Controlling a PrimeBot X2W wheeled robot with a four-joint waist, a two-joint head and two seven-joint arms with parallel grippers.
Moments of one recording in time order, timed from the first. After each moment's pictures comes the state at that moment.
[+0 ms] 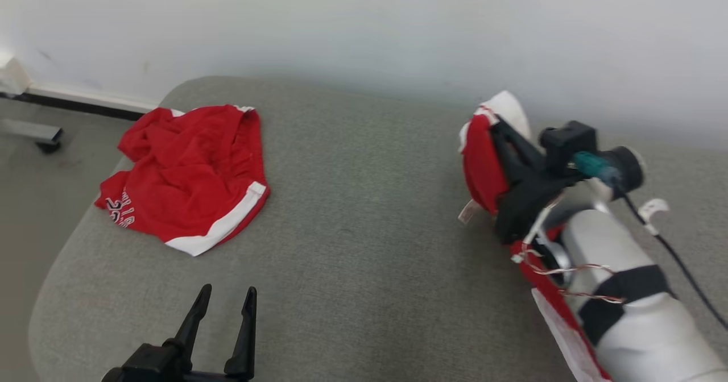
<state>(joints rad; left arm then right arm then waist) -0.02 0.07 -0.09 0.16 -0.19 -0.13 -0.26 -0.73 -0.22 0.40 0.66 0.26 0.13 -0.11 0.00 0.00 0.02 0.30</state>
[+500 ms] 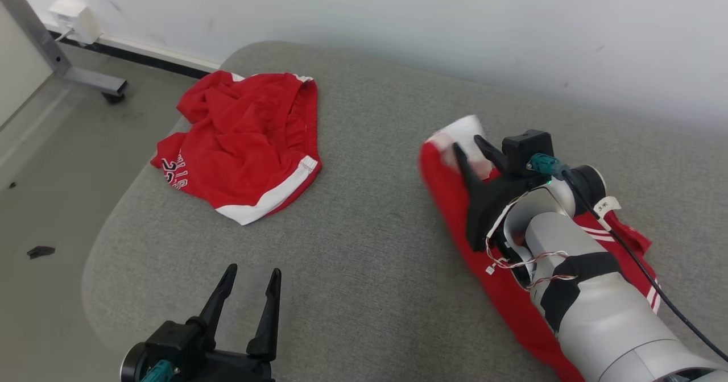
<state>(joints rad) -0.10 0.06 -0.15 0.21 -0.21 -0.13 -0.26 -0.92 -0.05 0.42 1.15 0.27 0.13 -0.21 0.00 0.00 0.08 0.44</state>
